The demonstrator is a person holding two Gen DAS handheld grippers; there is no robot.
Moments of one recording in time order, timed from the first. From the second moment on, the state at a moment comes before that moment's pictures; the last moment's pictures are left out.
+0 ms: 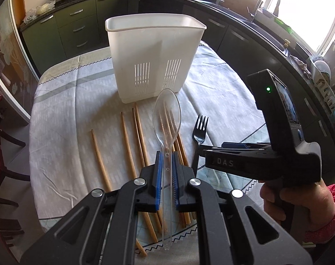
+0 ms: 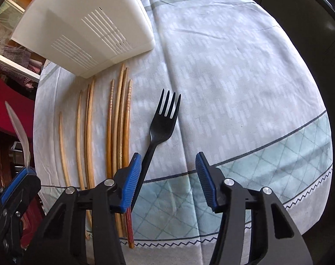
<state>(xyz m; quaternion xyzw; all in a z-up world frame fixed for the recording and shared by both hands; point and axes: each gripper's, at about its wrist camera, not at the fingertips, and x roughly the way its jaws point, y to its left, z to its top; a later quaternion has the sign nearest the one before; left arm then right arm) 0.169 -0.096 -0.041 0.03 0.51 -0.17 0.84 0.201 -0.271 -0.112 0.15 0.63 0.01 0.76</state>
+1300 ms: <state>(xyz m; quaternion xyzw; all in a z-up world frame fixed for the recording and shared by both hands) 0.168 -0.075 0.032 -0.04 0.38 -0.20 0.90 0.171 -0.288 -0.050 0.17 0.43 0.06 0.89</state>
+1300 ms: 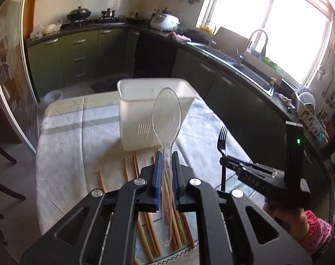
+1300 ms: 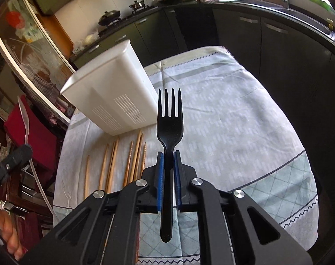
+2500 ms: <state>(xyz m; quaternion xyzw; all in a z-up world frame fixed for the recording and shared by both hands) 0.268 -0.113 0.010 -0.01 0.18 -0.10 0.98 0.195 -0.294 0.067 0.11 0.17 0.12 0.97</state>
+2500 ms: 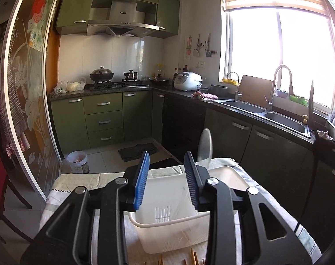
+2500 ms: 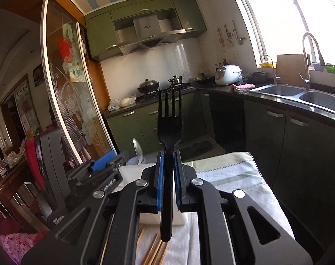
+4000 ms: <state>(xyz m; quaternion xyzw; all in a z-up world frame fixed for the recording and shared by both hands) 0.196 -0.029 -0.098 -0.04 0.56 -0.06 0.83 0.143 -0.299 -0.030 0.06 0.28 0.11 0.95</state>
